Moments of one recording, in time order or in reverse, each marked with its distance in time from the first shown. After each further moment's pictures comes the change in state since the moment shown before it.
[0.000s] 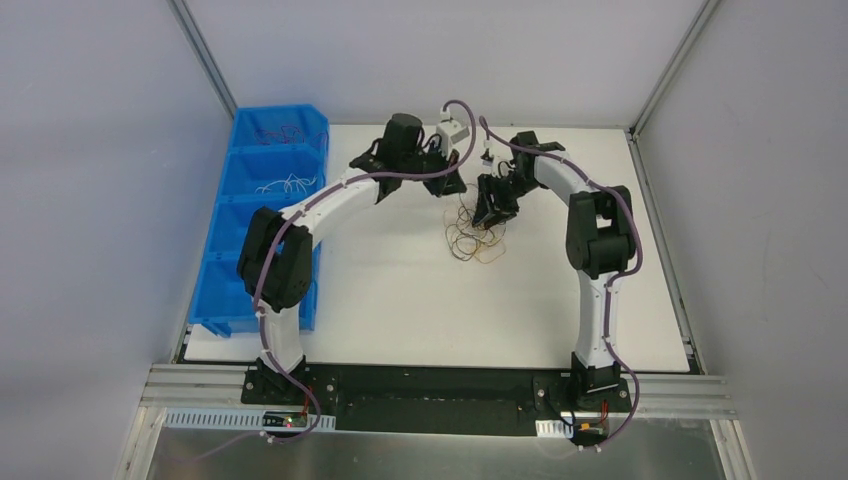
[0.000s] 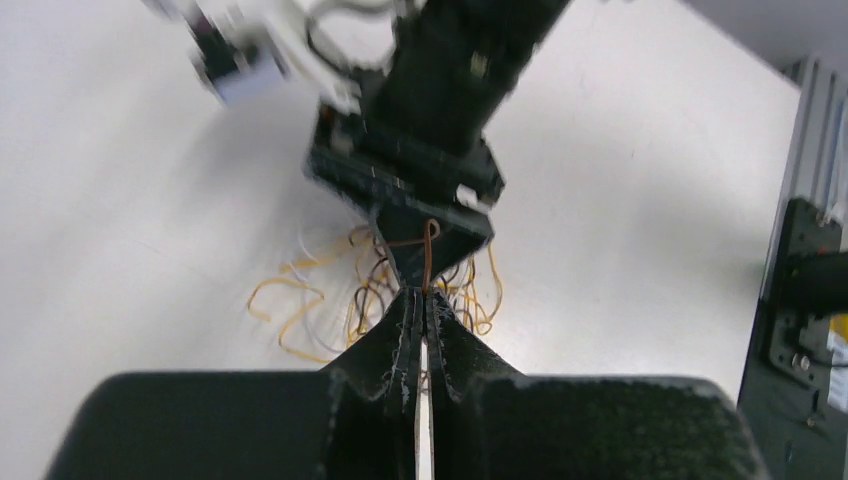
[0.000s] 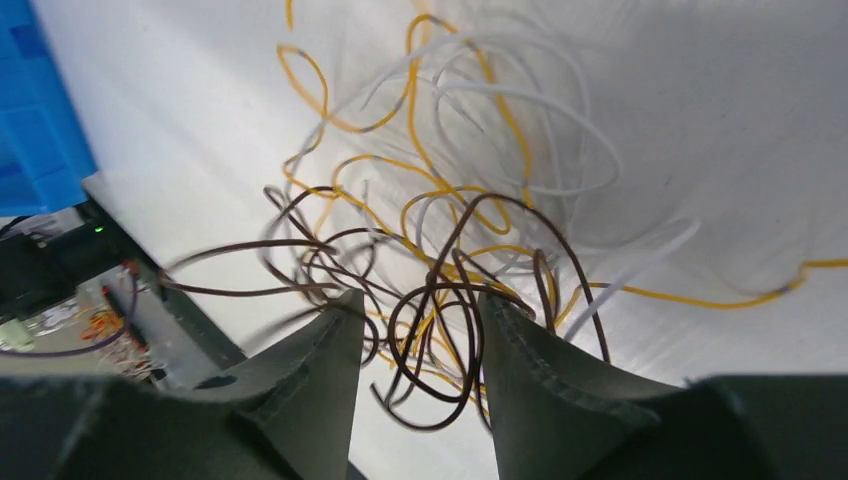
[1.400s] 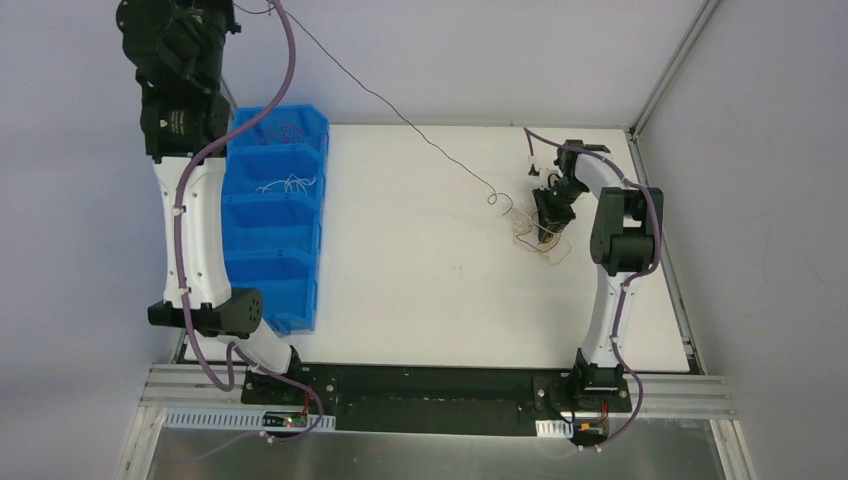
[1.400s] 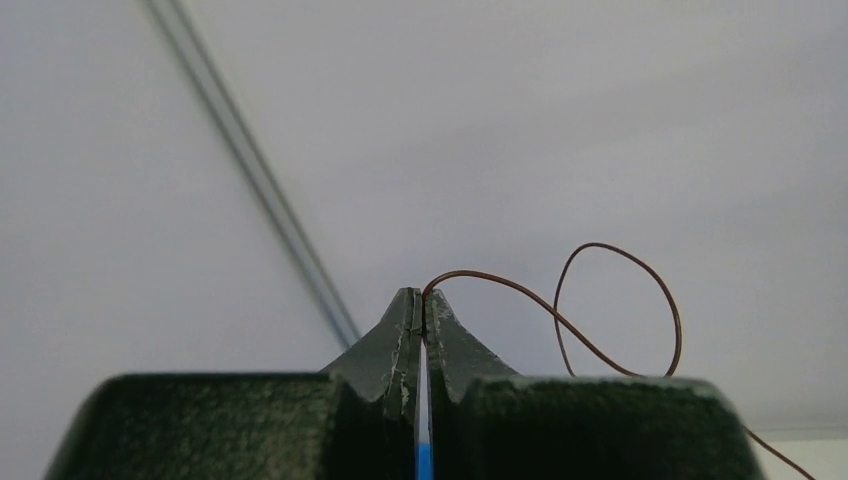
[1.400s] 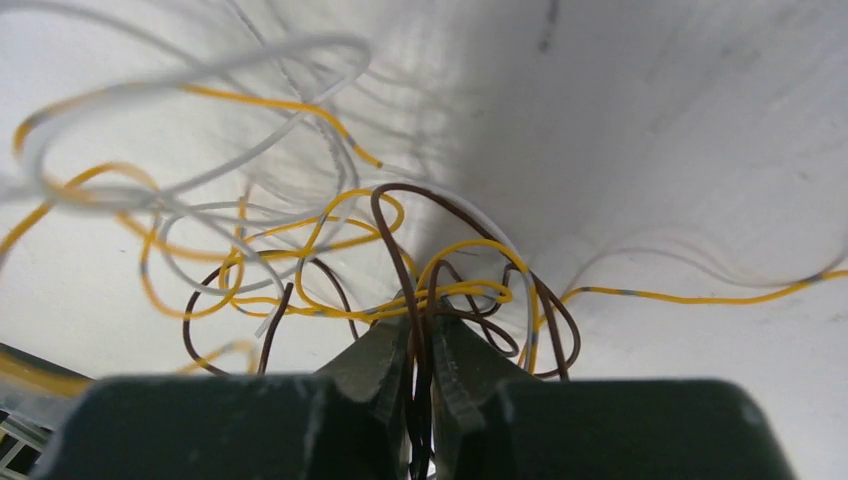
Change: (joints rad) left arm 0.485 -0.268 0.851 -0.237 -0.715 0.356; right arm -0.209 -0.008 -0.045 -0.152 0.396 -0.258
